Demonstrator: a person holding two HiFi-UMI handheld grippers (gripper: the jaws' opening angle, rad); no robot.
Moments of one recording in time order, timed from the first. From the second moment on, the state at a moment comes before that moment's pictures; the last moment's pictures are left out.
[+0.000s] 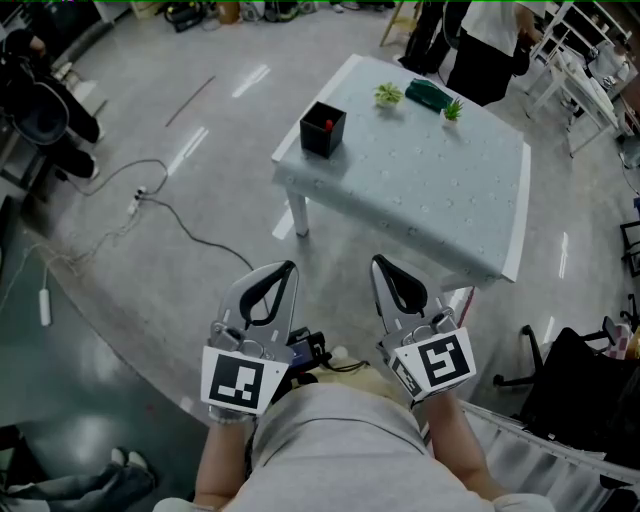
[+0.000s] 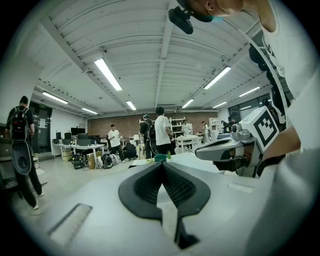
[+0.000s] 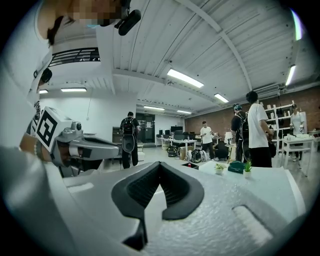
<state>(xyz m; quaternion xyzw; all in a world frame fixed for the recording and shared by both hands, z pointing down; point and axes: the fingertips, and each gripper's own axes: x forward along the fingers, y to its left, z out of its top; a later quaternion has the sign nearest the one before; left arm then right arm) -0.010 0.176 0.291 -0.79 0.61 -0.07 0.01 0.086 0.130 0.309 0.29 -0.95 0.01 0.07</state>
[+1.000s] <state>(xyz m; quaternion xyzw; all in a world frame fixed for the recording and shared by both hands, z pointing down) 0.028 0.175 0.290 -0.76 0.65 -0.07 0.01 0.134 0.124 0.313 0.27 -0.96 0.02 0.05</state>
